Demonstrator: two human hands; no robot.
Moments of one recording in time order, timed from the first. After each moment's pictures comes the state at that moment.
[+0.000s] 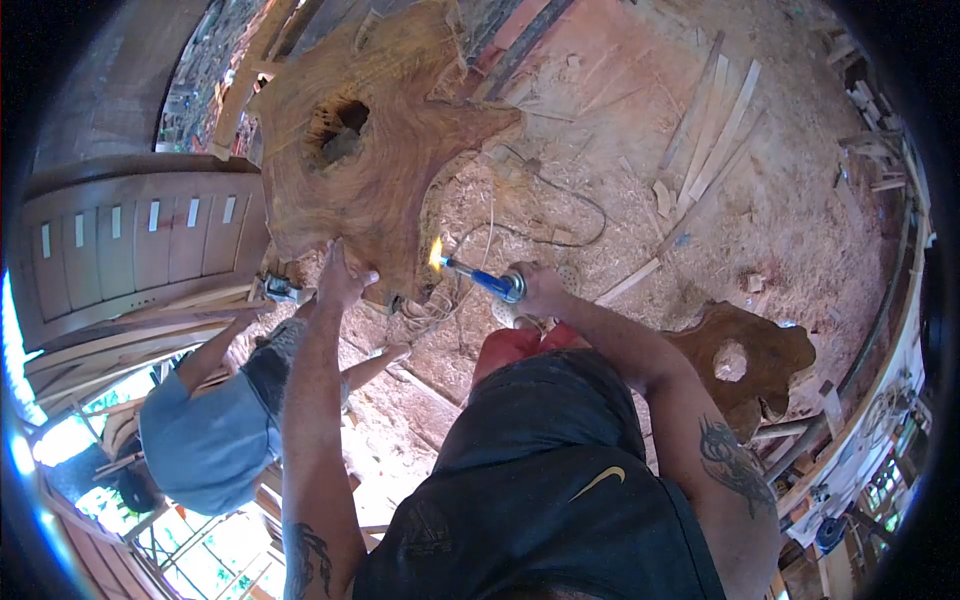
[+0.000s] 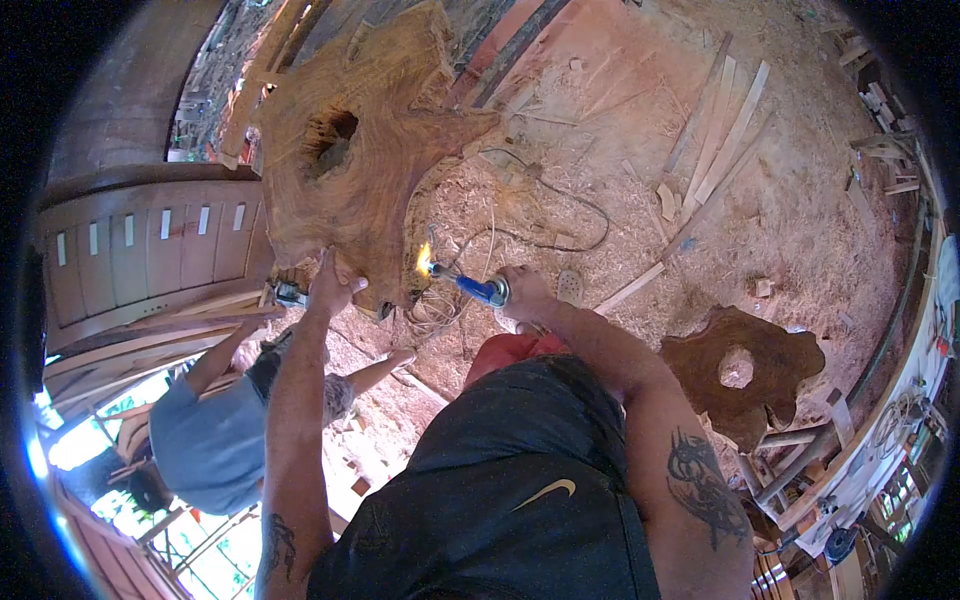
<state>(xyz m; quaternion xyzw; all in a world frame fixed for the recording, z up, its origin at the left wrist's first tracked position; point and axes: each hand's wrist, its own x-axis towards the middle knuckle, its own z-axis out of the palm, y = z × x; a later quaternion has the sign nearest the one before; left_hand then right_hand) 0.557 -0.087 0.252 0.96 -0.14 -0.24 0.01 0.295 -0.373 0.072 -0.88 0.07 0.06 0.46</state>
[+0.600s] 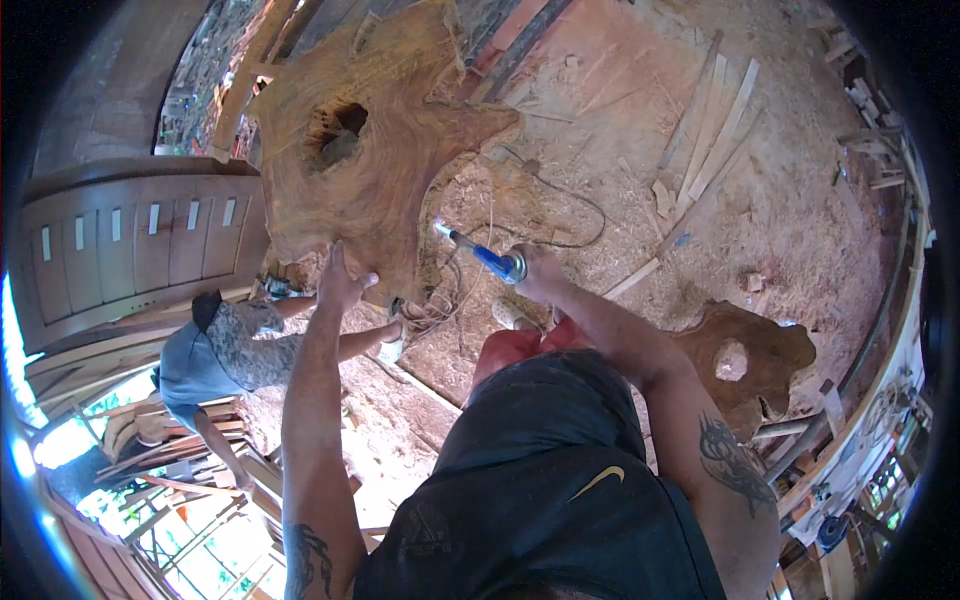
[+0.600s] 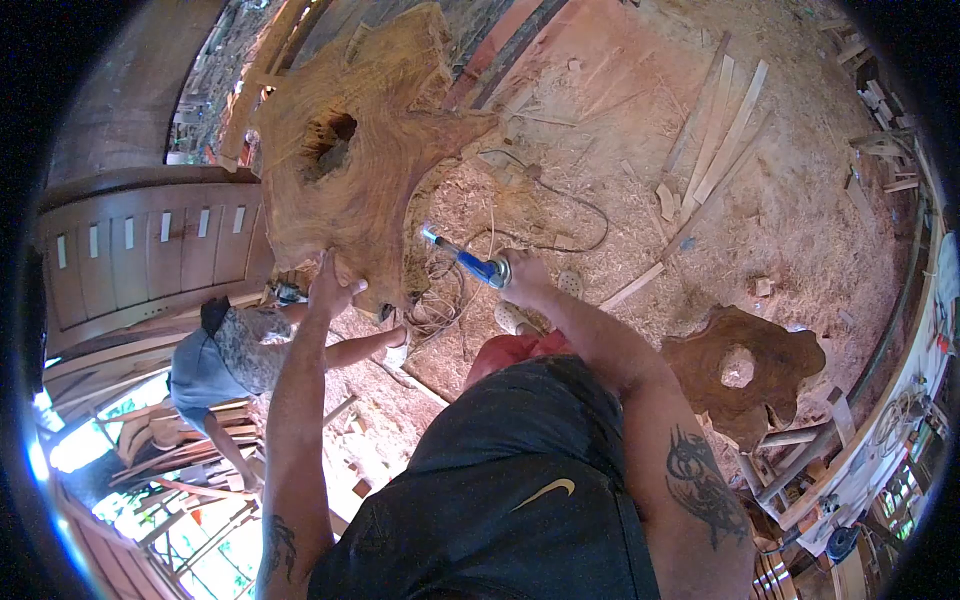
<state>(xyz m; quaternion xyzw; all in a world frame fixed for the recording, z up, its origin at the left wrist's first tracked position) 0.558 -0.088 0.254 0.96 -0.15 -0.25 -0.01 0.318 -0.389 0.067 -0.89 0.12 0.06 0.44</state>
